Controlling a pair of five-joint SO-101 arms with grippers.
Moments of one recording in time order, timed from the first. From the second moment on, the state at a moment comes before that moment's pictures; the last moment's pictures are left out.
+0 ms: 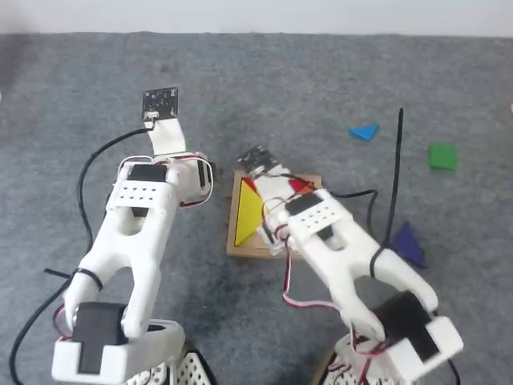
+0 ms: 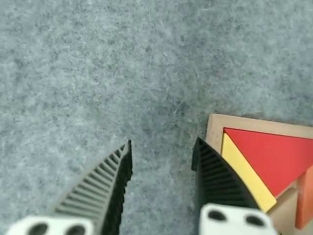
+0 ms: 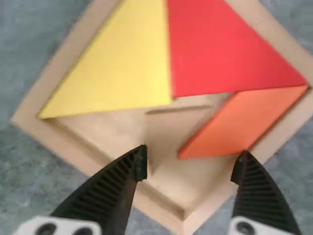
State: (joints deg) left arm -1.8 -10.0 39.5 47.2 15.2; right arm -32.8 -3.0 39.7 48.5 5.3
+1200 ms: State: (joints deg) left arm -1.8 -10.0 40.1 46.3 15.2; right arm -9.0 -17.3 24.1 64.7 12.4
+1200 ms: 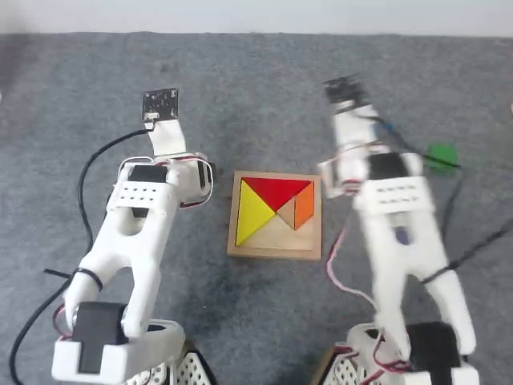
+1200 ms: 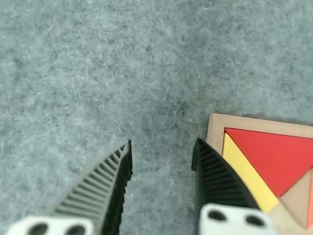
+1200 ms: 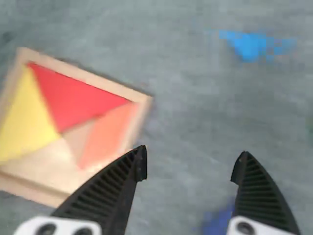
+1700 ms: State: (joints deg) left arm -1.8 -10.0 40.1 46.3 15.2; right arm 15.2 11.3 -3.0 71.6 36.3
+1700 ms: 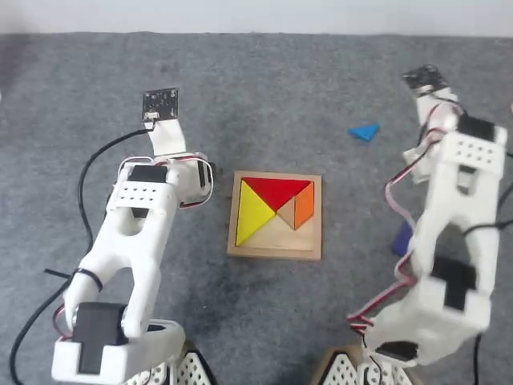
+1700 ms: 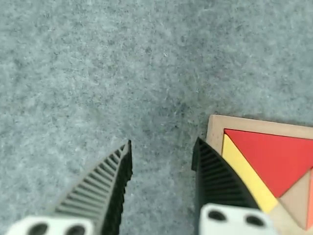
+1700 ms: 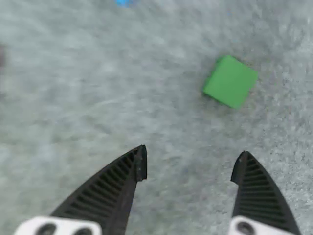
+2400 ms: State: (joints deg) left arm -1.8 -10.0 41.2 46.2 15.2; right arm 18.7 41.8 -20.9 54.8 25.7
